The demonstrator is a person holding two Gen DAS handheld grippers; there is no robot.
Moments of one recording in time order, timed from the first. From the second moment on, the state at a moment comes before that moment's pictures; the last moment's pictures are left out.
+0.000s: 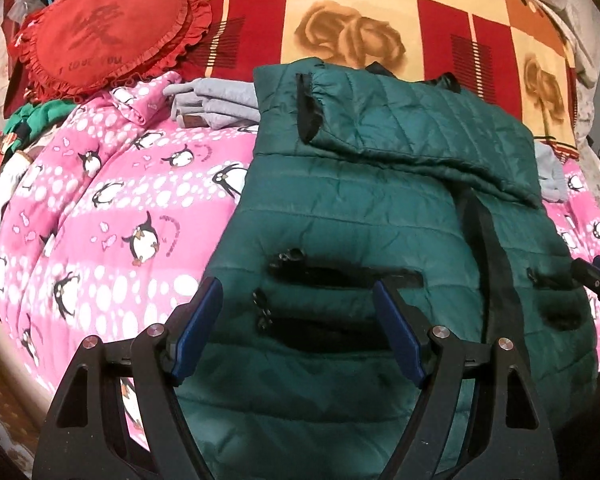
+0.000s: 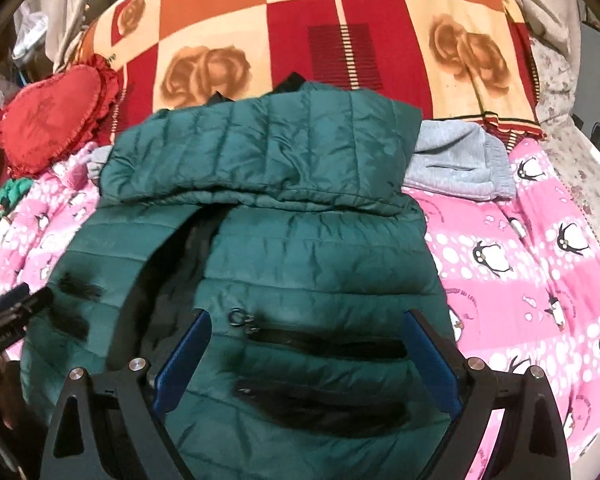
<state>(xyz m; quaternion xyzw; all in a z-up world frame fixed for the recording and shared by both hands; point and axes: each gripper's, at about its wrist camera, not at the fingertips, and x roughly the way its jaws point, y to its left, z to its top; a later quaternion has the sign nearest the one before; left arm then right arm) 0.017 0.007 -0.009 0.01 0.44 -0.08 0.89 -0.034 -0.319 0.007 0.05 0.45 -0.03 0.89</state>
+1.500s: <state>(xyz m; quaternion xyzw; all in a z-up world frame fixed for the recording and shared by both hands) -0.018 0.010 -0.011 0.01 0.45 -0.11 0.89 -0.077 -0.335 0.004 0.03 0.46 -0.08 0.88</state>
